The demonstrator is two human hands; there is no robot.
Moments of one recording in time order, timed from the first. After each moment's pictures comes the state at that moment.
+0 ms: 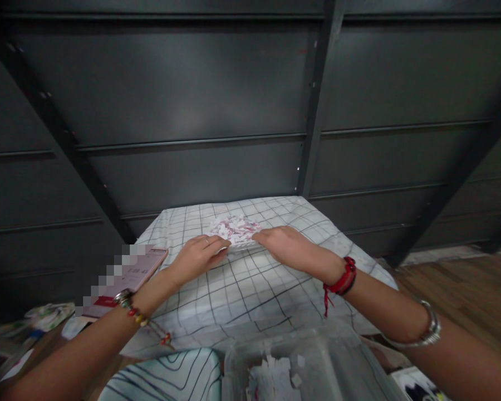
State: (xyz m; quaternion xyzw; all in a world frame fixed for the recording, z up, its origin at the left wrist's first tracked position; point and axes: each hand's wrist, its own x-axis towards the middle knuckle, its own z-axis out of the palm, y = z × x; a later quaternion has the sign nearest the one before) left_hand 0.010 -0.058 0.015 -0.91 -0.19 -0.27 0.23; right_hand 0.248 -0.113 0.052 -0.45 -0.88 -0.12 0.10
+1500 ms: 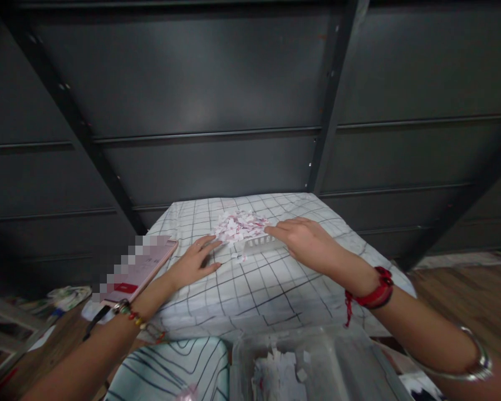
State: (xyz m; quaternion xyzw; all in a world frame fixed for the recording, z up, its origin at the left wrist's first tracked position) left_hand -0.042 -0.052 -0.037 -0.91 -0.36 -0.19 0.03; right_hand 0.260 -0.123 0.049 -0.40 -0.87 -0.26 0.13
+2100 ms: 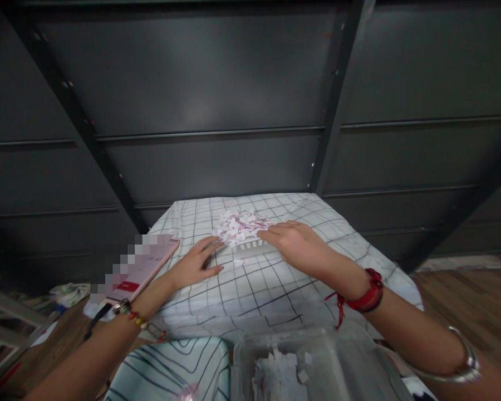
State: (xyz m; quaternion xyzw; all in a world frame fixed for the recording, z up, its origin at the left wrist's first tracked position) left_hand -0.042 -0.053 -0.038 -0.92 -0.33 -0.20 0.01; right_hand 0.240 -0.122 0.050 -0.39 -0.88 -0.25 0.12
